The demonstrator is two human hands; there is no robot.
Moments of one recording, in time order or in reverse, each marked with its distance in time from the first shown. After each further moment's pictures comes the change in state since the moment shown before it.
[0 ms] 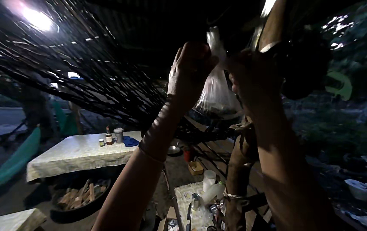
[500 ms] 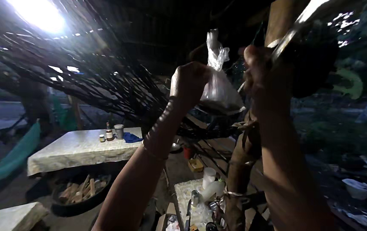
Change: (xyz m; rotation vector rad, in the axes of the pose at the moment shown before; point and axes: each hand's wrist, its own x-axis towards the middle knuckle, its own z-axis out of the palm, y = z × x) left_hand -0.012 -0.003 -0.005 0.103 -0.138 -0.311; right_hand -0.001 0.020 0.002 0.151 0.127 0.009
